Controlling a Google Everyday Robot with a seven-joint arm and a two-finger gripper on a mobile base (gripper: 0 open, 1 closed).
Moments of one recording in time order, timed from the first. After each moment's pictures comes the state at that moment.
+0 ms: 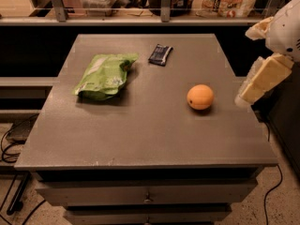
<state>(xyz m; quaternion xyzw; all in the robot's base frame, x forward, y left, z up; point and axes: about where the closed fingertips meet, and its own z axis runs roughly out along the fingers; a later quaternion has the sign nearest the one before) 0.489 -0.190 0.984 -0.58 0.76 0.03 0.27</state>
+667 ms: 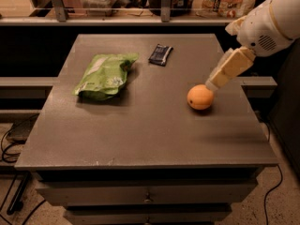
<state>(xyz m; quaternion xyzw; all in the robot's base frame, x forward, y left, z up) 0.553 -0.160 0.969 -0.55 0.76 0.06 0.34</state>
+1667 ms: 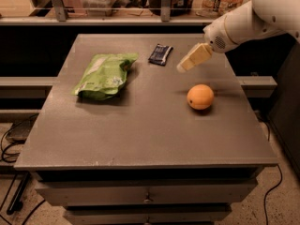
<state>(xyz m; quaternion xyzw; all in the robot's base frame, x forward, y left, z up) 0.696 -0.128 0.909 -0.48 0.77 0.10 0.40</state>
